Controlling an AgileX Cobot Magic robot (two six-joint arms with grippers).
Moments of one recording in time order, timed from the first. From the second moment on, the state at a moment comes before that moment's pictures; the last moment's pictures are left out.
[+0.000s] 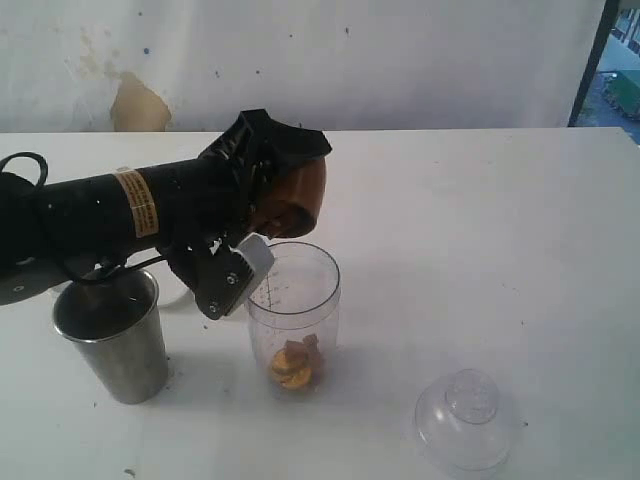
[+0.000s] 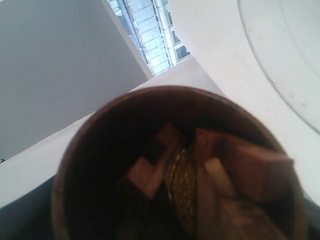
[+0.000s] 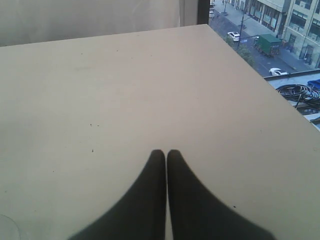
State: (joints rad) left arm -0.57 1.63 -0.79 0.63 -0.64 1.55; right arm -0.11 0.01 0.00 -0.05 0.36 0.06
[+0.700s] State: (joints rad) left arm -0.57 1.63 -0.77 0.63 -0.71 1.63; right arm -0.11 0.01 0.00 -0.05 0.36 0.06
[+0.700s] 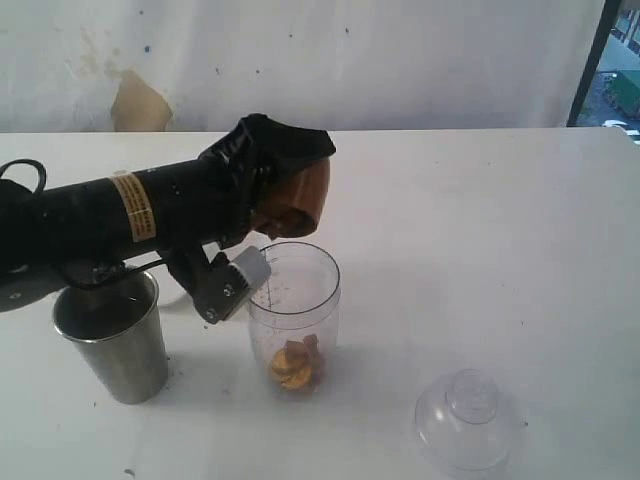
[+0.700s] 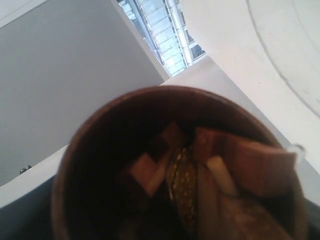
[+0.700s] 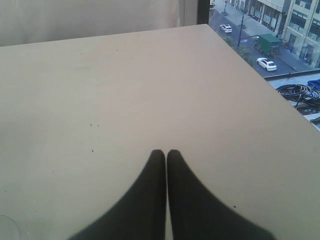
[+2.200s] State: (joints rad) left arm -0.57 1.72 -0.73 0.47 -1.05 1.42; right arm -0.11 0.01 0.00 -0.05 0.36 0.06
